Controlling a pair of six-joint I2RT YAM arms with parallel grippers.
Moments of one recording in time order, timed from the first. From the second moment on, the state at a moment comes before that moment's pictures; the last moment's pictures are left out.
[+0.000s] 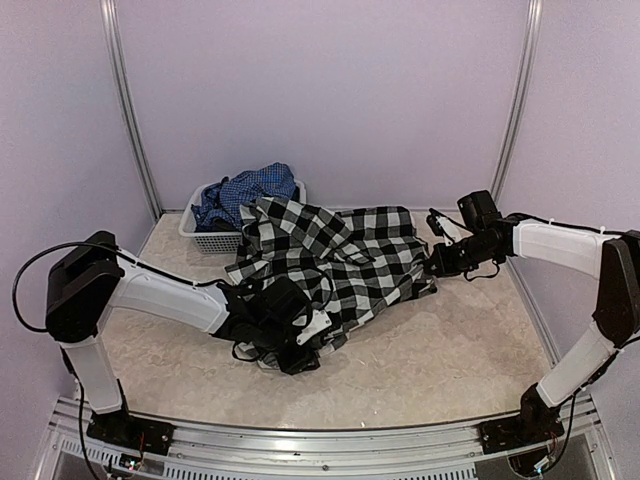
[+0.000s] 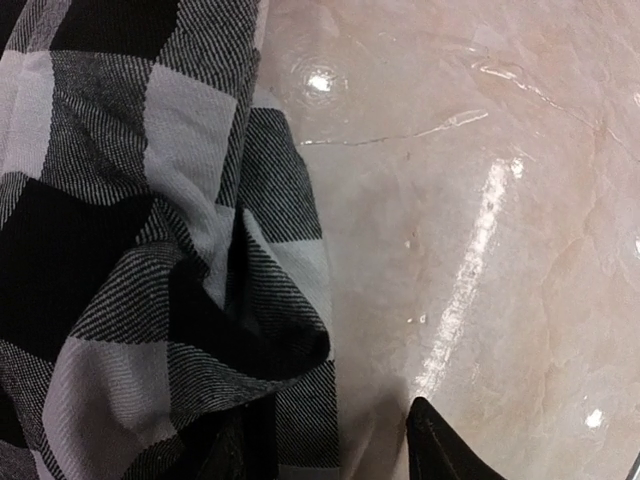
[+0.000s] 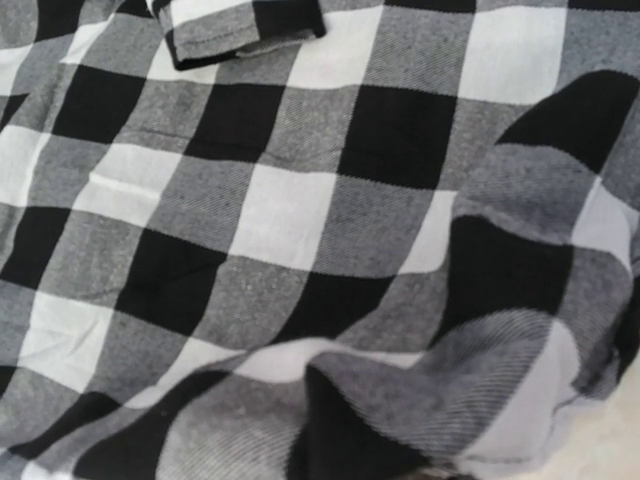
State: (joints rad) left arm -1.01 1.83 0.99 -0.16 0.11 0.12; right arm 0.31 1.55 1.07 -0.44 -0.29 0.09
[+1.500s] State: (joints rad) left arm -1.10 1.35 0.84 -0.17 0.50 0.05; right arm 0.29 1.35 0.87 -0.47 -0.24 0.15
